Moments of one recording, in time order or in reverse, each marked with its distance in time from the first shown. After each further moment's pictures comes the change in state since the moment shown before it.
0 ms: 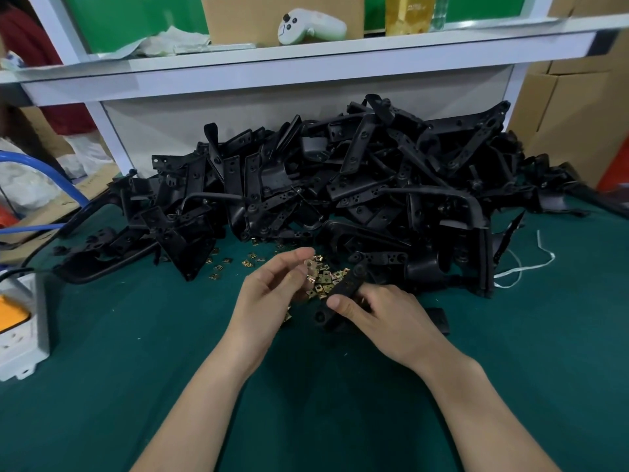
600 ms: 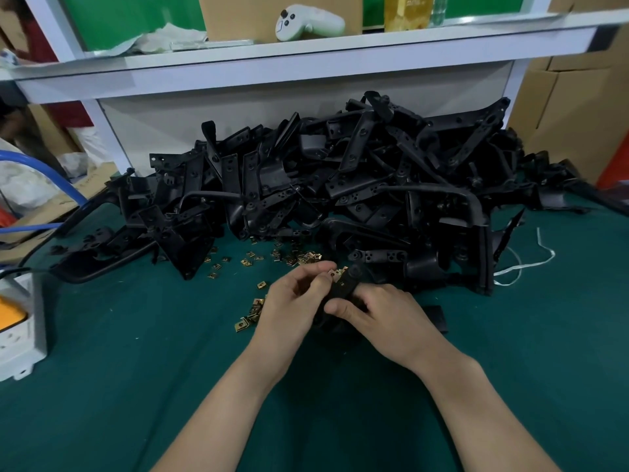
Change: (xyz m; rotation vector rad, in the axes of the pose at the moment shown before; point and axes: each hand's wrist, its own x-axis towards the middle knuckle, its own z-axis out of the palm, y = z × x) left_hand -0.008 -0.003 0.031 -0.018 0.014 -0.113; right_hand 0.002 -0.002 0.002 -0.016 -0.024 -0.055
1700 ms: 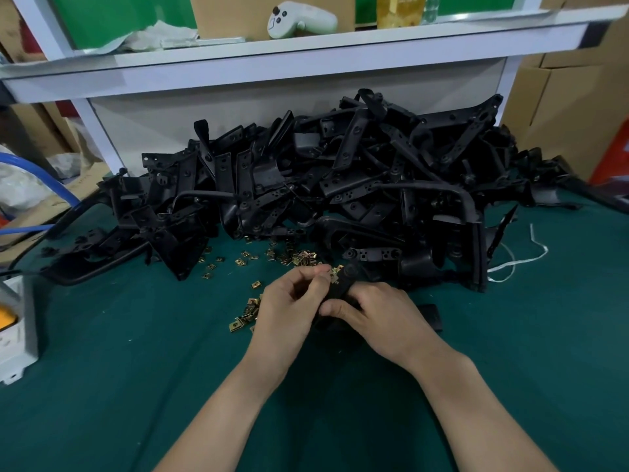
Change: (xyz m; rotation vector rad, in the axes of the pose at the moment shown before) left_hand -0.004 -0.001 0.005 0.079 0.041 0.060; right_hand 0.000 0.000 -0.001 -0.007 -0.013 0.009
